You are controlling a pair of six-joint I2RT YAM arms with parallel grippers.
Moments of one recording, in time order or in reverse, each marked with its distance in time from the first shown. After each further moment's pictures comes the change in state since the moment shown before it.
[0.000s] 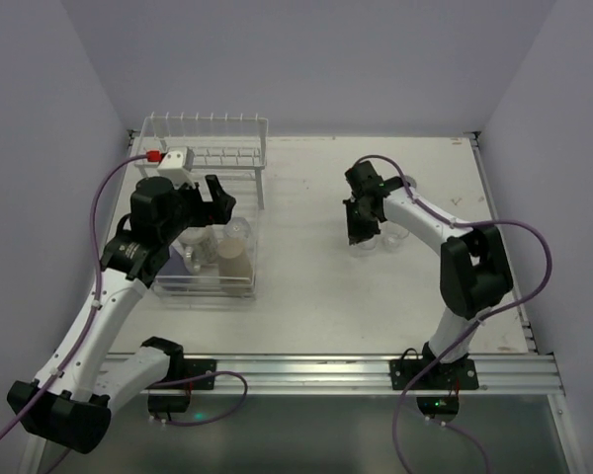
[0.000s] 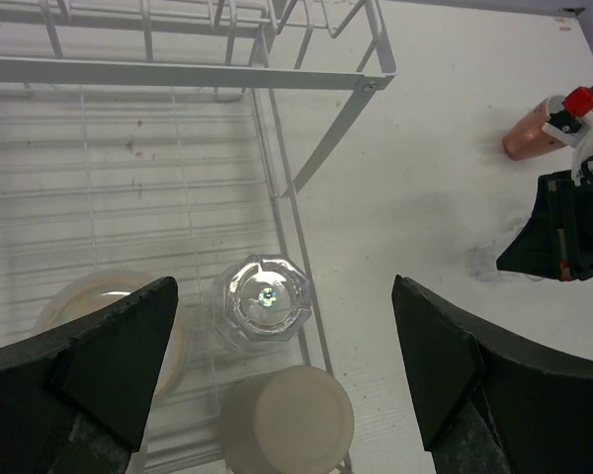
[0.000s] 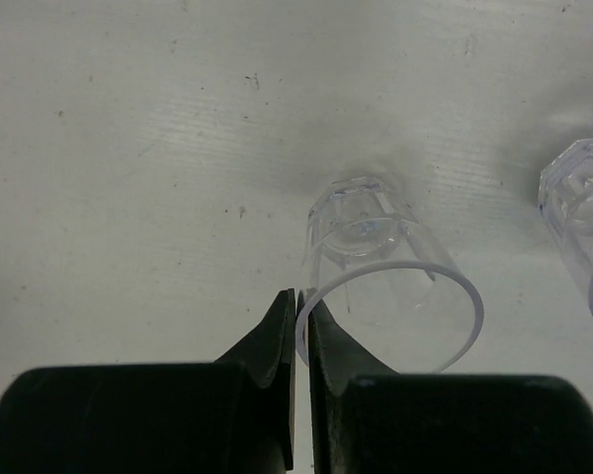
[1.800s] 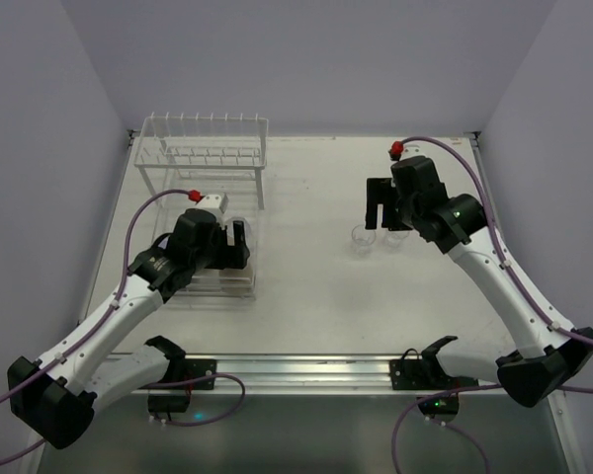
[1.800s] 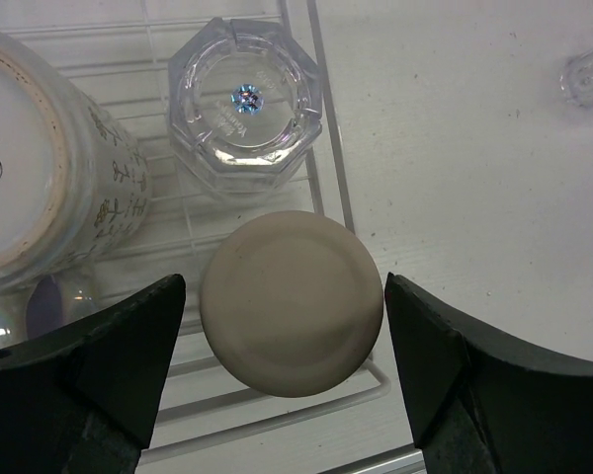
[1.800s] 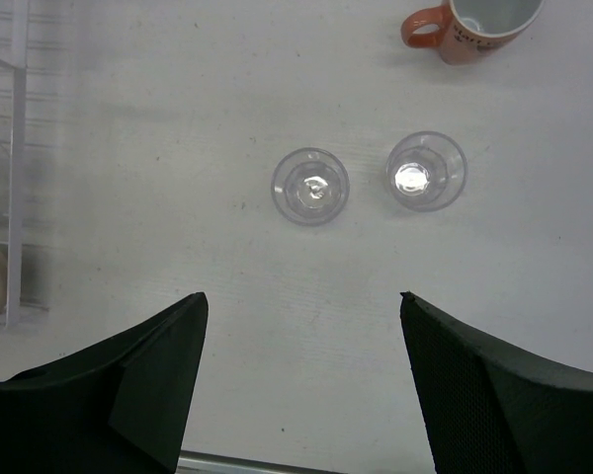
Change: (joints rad) left arm -0.230 0.004 -0.185 -0.183 -0.147 -0.087; right arm 0.074 -0.516 0.066 -0.175 0.264 -0.019
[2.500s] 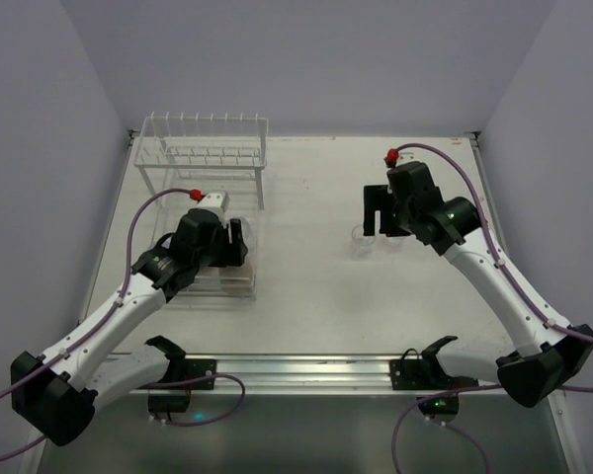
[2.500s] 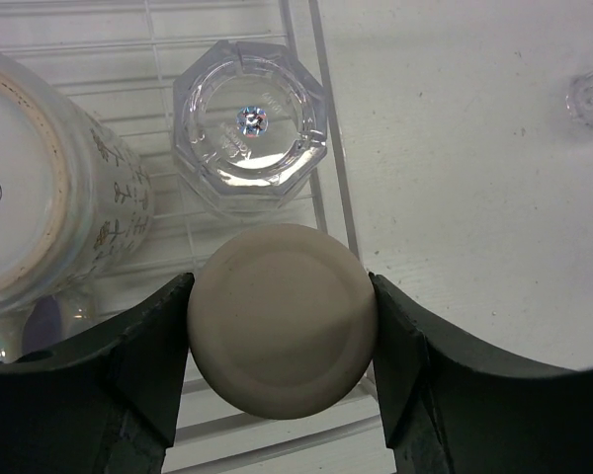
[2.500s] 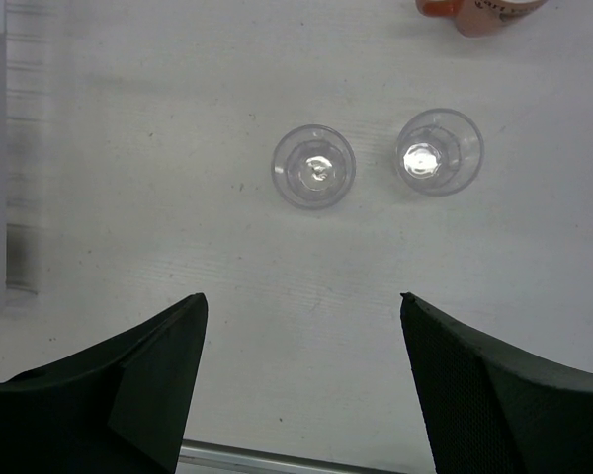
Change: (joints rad) left arm -0.006 0.018 -0.019 0.060 -0.032 -0.003; right arm 0.000 -0.001 -0.061 0.008 -0.024 0.001
